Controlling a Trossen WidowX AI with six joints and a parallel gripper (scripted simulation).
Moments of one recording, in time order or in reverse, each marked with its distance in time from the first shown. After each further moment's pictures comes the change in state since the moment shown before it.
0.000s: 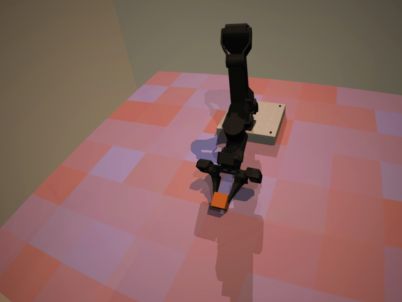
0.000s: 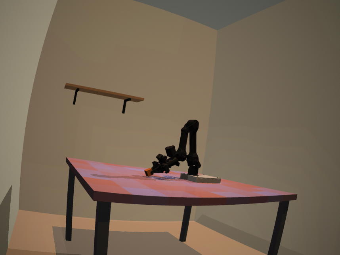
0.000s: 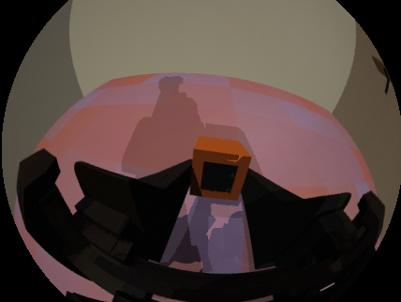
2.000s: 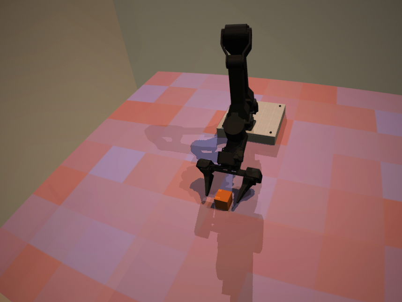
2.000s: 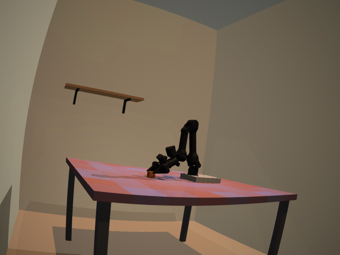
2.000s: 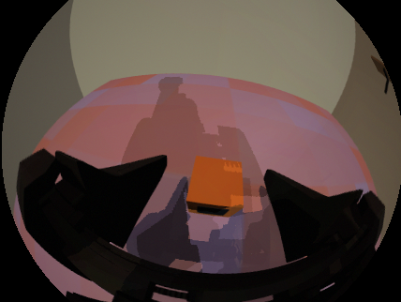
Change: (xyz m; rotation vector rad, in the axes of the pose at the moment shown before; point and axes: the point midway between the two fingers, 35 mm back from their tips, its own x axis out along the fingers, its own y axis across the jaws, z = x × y) arm -0.001 0.000 -0.001 -0.001 -0.007 -0.001
